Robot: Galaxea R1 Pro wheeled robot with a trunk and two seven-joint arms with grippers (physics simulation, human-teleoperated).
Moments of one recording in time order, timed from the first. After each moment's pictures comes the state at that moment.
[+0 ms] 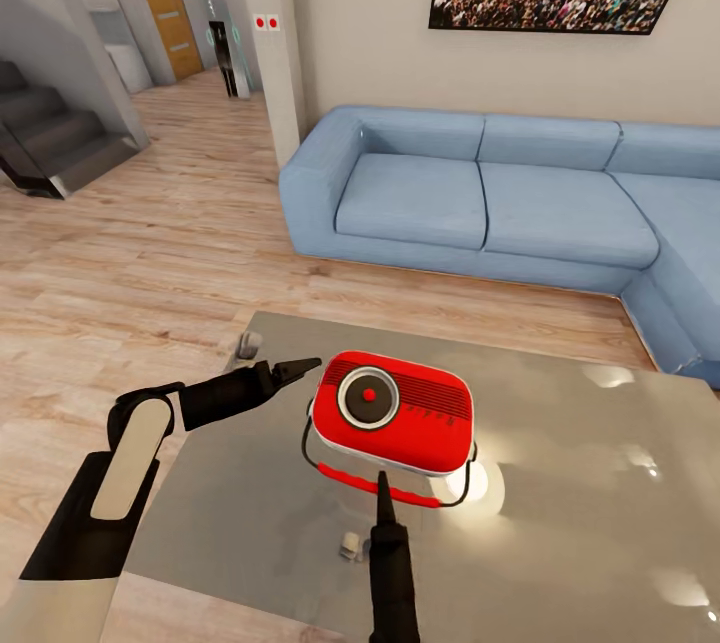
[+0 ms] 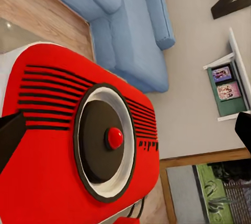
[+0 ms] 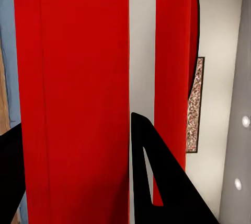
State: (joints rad) left arm -0.55 0.11 -0.02 -1.54 0.91 1.04 -0.39; right arm -0.29 0.13 0.89 -0.76 1.00 0.66 -1.14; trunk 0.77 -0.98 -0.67
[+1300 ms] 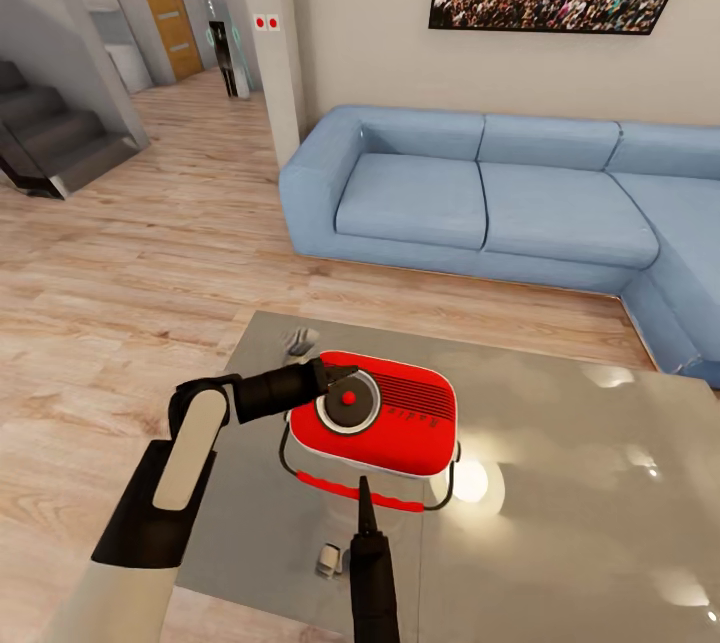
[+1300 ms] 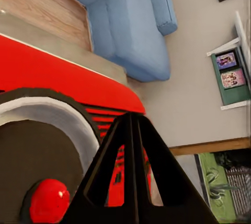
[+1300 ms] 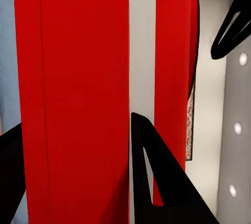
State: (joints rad) left arm -0.59 -0.05 -0.11 -1.53 0.85 1.05 -0.24; right arm -0.29 0.17 0.95 -0.76 1.00 0.71 -1.16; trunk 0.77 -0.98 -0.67
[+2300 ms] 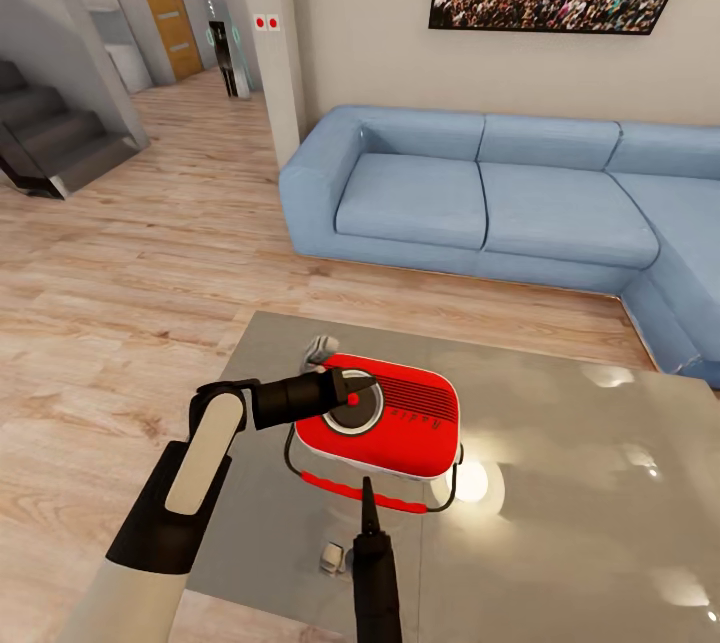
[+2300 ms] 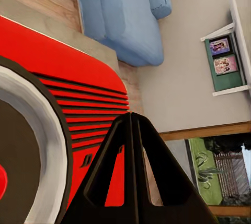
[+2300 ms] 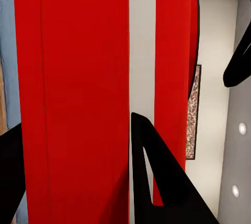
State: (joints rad) left arm -0.59 -0.06 -0.19 -1.51 0.93 1.05 -0.18; right arm -0.29 0.16 0.95 -0.76 0.99 0.71 -1.14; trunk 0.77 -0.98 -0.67
